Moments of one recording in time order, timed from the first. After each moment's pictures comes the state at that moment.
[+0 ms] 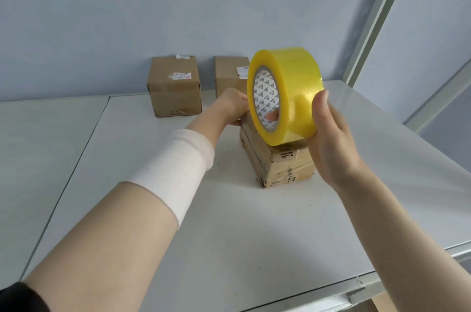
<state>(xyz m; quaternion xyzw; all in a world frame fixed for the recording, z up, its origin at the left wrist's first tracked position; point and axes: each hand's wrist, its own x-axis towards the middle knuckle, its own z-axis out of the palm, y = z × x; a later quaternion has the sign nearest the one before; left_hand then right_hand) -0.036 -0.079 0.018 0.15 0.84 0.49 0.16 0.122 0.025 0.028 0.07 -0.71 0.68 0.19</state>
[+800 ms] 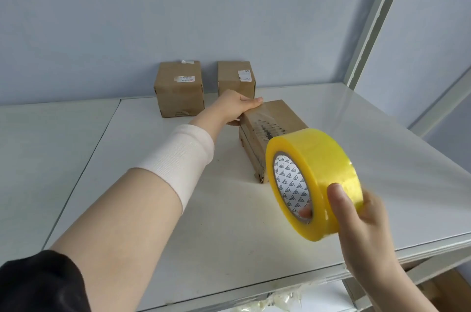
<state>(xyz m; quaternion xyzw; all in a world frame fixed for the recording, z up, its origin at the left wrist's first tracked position) -0.027 -0.085 0.016 0.19 0.82 0.52 0.16 0.231 0.011 -0.005 -0.07 -0.69 0.68 0.24</state>
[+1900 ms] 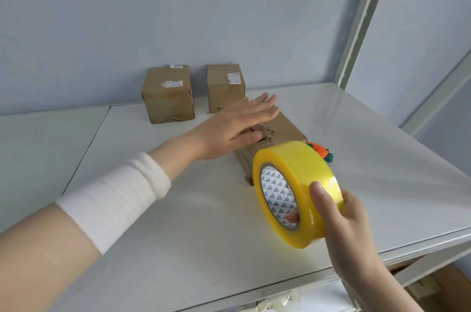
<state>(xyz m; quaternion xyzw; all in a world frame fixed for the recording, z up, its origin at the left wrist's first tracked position) 0.010 -0.104 0.009 0.61 0.76 0.21 -0.07 0.228 0.019 -0.007 -0.08 -0.67 0.72 0.18</state>
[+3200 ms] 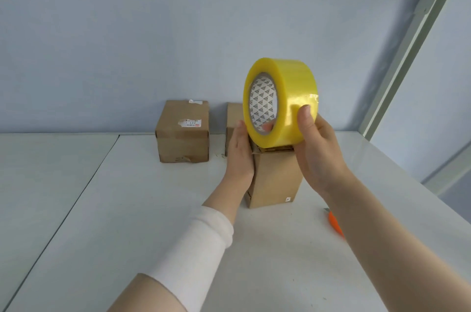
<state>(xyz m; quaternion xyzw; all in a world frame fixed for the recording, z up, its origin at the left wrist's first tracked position) -0.041 -0.055 -0.004 0.16 0.57 0.80 -0.04 0.025 0.037 0.055 0.15 -0.64 0.73 0.19</state>
